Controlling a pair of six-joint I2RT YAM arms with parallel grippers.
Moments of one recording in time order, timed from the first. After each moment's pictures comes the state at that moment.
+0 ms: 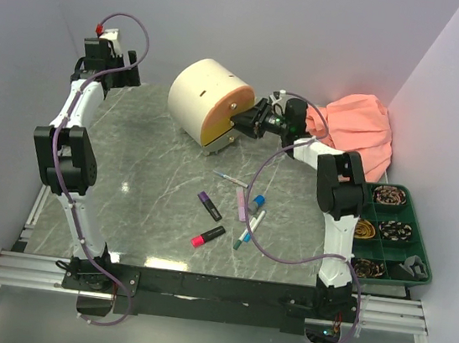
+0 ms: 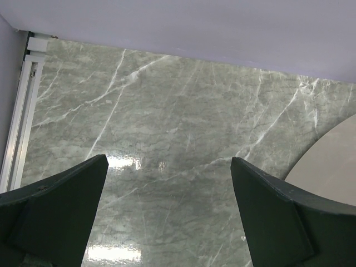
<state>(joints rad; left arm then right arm) 0.14 2.01 1.82 -0.32 0.11 -0.10 0.28 2.21 1.51 0.50 -0.87 1.21</state>
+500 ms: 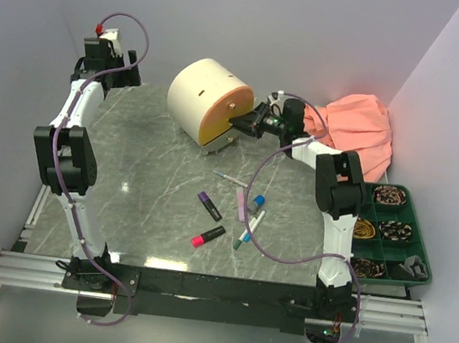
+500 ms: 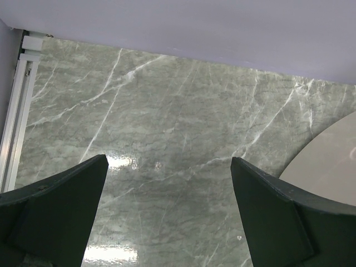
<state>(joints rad) 0.14 2.01 1.82 -0.32 0.12 -0.11 0.29 2.23 1.53 0.45 -0.86 1.18</state>
